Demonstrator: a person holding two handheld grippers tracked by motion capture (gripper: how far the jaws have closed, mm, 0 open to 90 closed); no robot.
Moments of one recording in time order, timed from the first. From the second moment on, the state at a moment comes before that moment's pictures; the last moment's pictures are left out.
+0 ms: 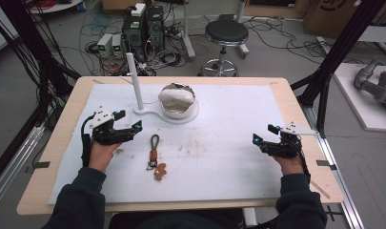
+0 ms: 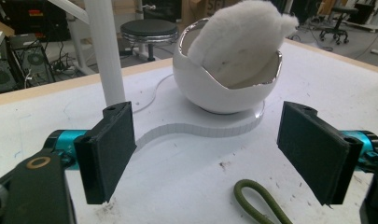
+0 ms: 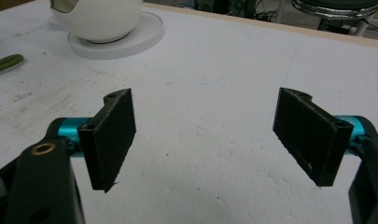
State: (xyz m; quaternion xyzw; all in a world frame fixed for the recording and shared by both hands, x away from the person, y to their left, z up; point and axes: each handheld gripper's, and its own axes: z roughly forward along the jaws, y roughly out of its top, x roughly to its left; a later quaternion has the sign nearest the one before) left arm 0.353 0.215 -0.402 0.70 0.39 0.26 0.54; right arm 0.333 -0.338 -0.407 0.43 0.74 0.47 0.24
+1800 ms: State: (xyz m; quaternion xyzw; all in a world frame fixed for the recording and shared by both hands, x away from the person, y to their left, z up) left arm 0.330 0.168 -0.414 0.78 0.38 0.18 0.46; right arm 0.332 -0.334 -0.410 0.41 0.75 0.47 0.22
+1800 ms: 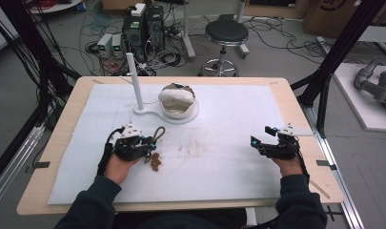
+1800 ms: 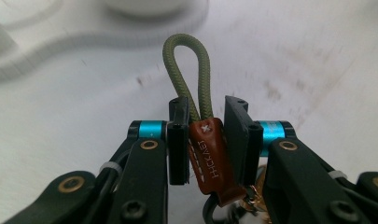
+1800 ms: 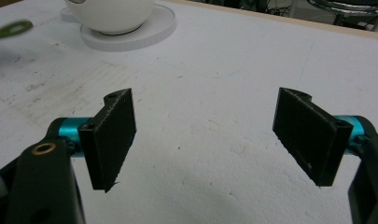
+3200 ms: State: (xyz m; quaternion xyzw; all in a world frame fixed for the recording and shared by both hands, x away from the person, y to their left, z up) left arm 0.418 0.224 -0.333 0.70 0.44 0.27 0.49; right arm 0.332 -0.336 -0.408 0.41 0.74 0.48 0.23
